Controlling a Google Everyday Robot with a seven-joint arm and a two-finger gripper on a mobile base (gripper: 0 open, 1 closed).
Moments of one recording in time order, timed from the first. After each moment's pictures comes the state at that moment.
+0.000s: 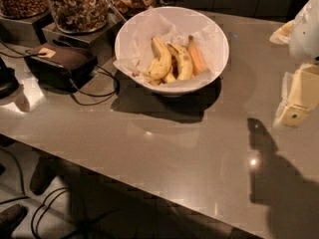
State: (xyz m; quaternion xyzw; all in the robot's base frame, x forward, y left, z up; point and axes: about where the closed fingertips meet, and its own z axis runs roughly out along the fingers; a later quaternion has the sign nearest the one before) arm 0.438 -0.217 0.976 -0.60 0.78 -0.03 0.16
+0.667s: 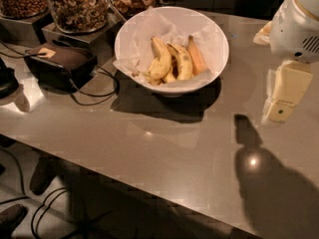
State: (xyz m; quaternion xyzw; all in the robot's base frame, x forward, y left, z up) arm 0.448 -0.194 0.972 -0.63 0.77 -0.03 0.13
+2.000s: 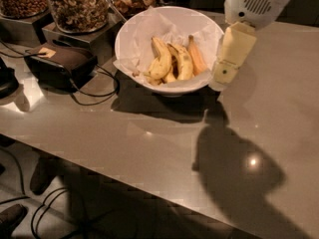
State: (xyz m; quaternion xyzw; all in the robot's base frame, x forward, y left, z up) arm 0.499 -0.137 0.995 -0.57 0.81 0.01 0.14
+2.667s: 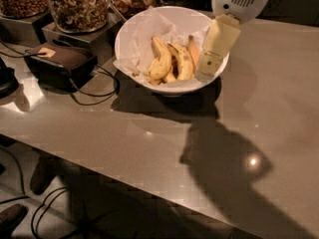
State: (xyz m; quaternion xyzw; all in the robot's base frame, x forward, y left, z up) arm 0.515 -0.117 0.998 -0.56 0.82 0.02 0.15
